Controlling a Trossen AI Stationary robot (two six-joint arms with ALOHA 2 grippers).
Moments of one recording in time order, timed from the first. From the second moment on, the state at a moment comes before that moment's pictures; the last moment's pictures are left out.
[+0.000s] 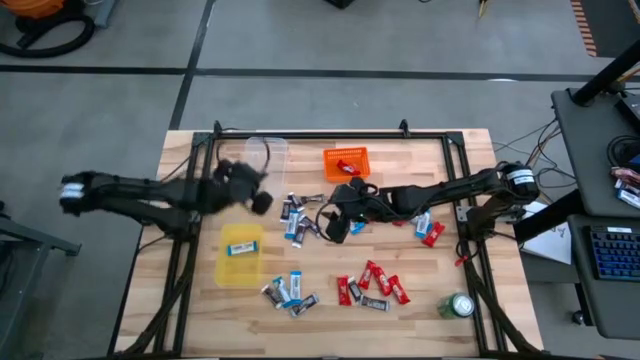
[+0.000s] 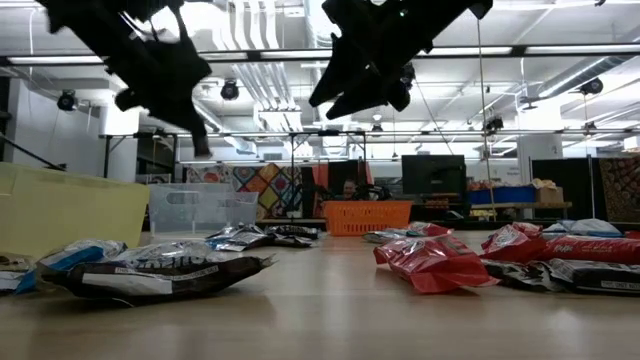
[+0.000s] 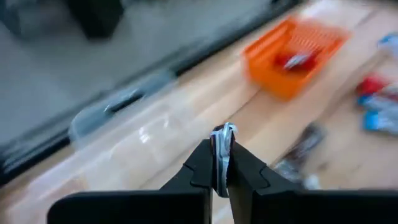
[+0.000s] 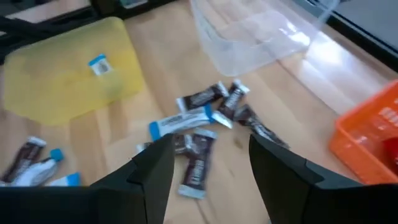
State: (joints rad) left arm 0.12 0.98 0.65 -0.44 -0.65 -0.45; right arm 0.06 1.64 1.15 -0.17 0.31 0.40
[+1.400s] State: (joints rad) left arm 0.67 1.14 0.79 -0.52 0.25 0.02; right arm 0.07 1.66 1.15 -0.41 0.19 0.51
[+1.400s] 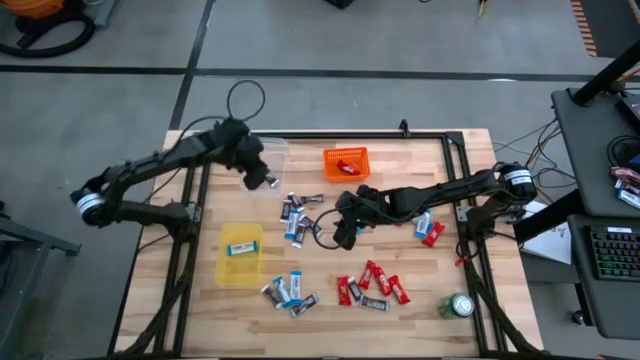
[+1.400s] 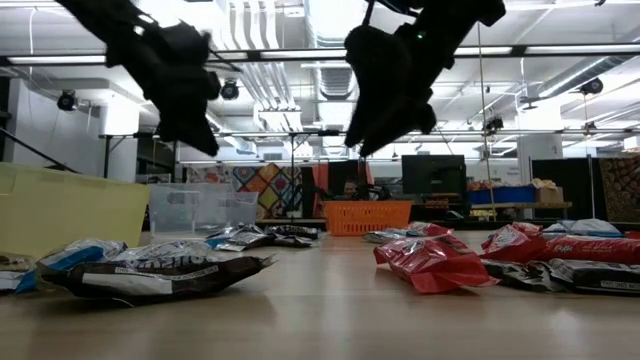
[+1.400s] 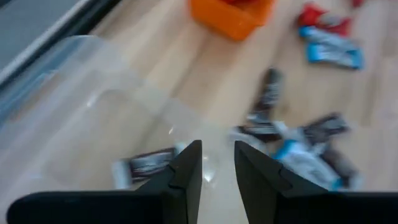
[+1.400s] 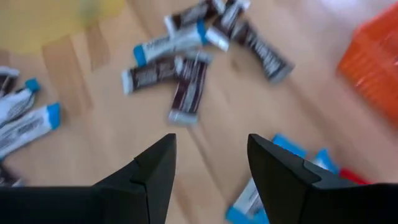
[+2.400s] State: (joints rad) left arm -0.18 0.98 0.49 0.19 -0.27 -0.32; right arm -0.10 1.67 1.03 -0.67 0.25 0.70
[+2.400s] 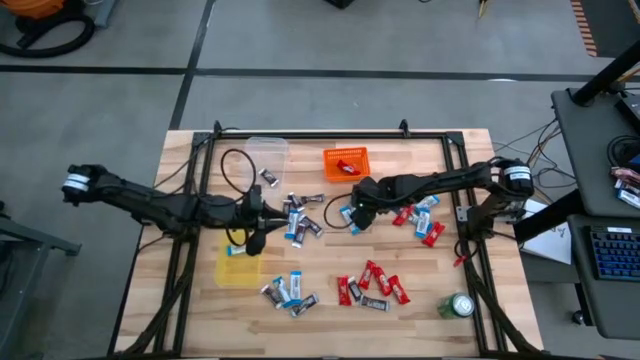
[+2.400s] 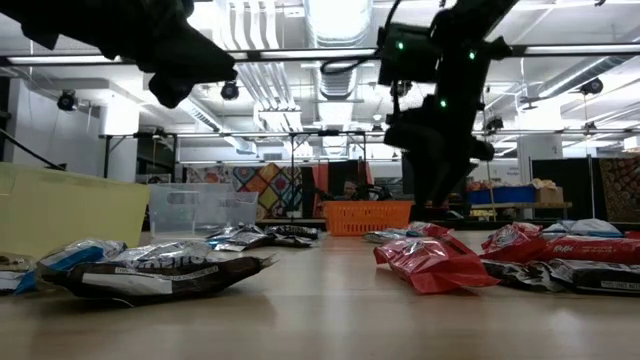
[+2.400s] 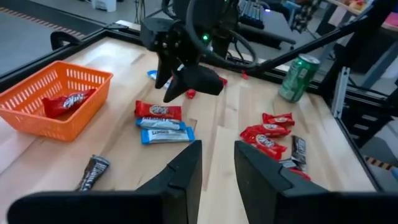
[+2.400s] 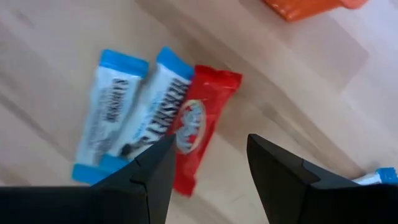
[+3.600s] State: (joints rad) left arm -0.18 1.12 0.55 0.22 -0.33 -0.27; right arm -0.10 1.42 0.91 -0.47 0.27 0.63
